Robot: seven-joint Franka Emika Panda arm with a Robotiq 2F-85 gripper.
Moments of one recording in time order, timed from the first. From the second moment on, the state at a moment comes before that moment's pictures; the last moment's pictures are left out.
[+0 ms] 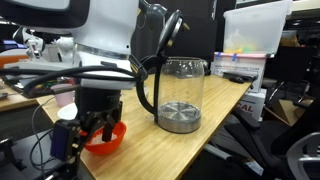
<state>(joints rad) -0.36 -0.02 -0.34 -2.77 0.02 2.54 0.62</state>
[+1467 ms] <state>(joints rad) -0.34 -0.08 -0.31 -2.77 0.08 2.55 0.51</state>
